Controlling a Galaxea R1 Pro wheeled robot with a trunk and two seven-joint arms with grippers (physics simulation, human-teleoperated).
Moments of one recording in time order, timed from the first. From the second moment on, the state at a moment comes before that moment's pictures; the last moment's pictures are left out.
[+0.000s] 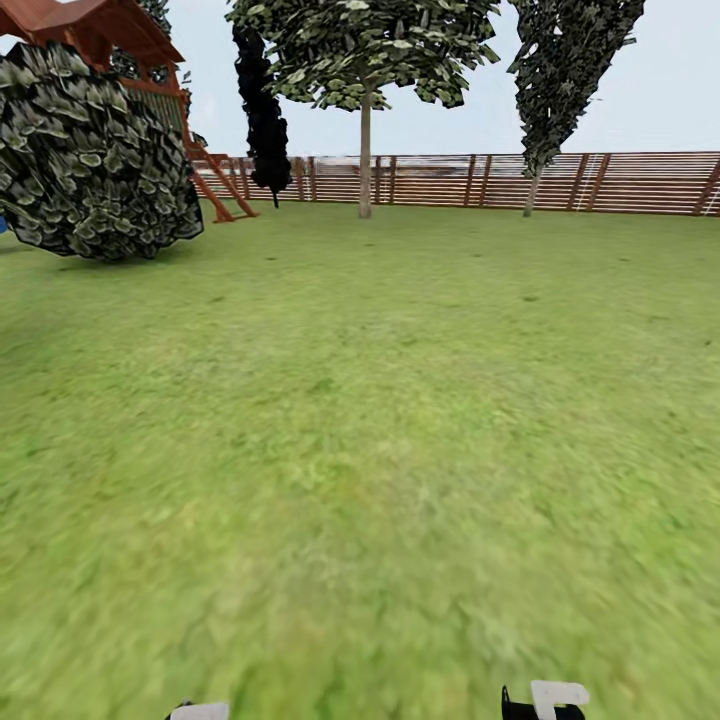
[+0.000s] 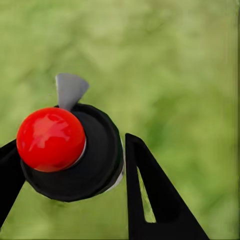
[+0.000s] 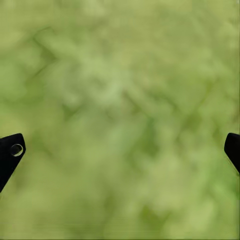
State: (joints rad) left arm -0.25 0.04 0.05 -0.26 -0.03 -0.43 0.10; right arm -0.41 -0.05 -0.10 -0.03 0.15 -0.48 -0.25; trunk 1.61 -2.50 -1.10
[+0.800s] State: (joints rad) left arm -0.25 0.04 0.05 -0.25 -0.03 -0.43 0.09; right arm -0.41 0.00 -0.10 -0.04 0.15 -0.49 -0.25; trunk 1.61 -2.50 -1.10
